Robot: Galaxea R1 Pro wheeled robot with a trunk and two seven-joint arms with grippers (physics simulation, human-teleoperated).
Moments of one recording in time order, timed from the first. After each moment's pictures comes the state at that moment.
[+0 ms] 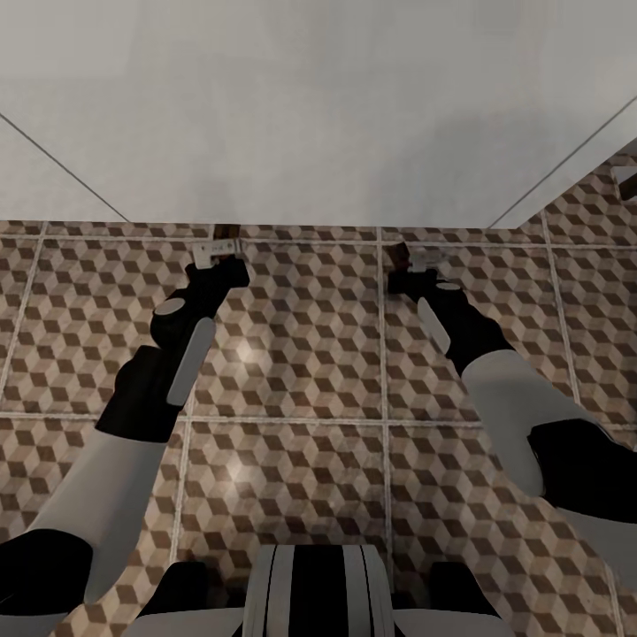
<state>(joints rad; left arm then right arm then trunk) -1.03 0.01 -0.24 -1.38 0.31 0.45 0.28 -1.35 -0.01 0.20 -0.58 -0.17 0.26 -0.03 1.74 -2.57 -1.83</state>
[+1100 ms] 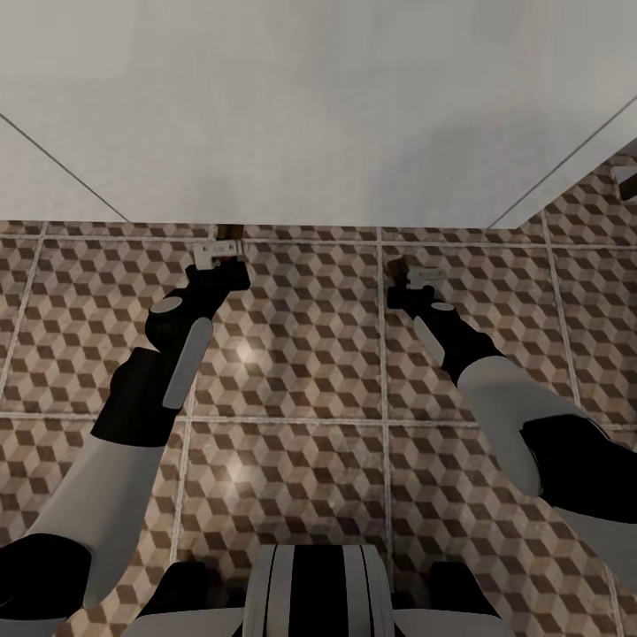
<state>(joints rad) -1.01 0.01 -0.24 -1.44 0.31 0.55 0.28 -1.35 0.00 0.20 -0.41 -0.17 0.10 -0.03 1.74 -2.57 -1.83</state>
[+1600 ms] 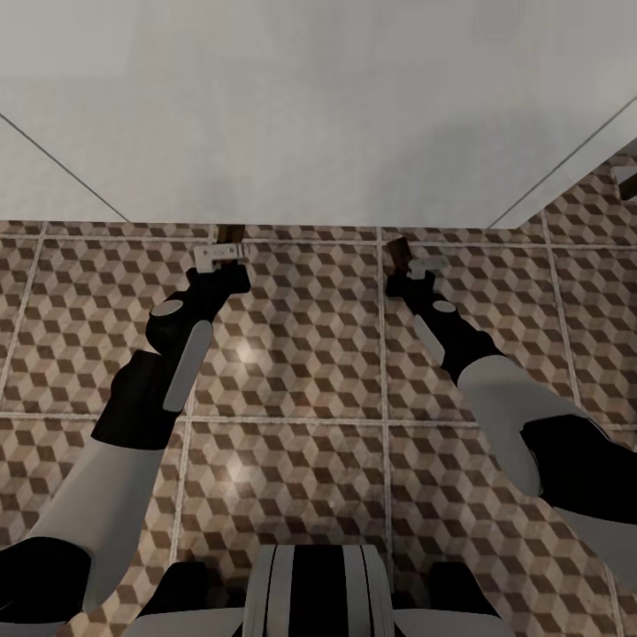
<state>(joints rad) -1.00 0.01 -0.24 -1.44 0.31 0.55 0.28 -1.35 0.00 0.21 -0.43 -0.16 -0.08 0.00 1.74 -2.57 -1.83</state>
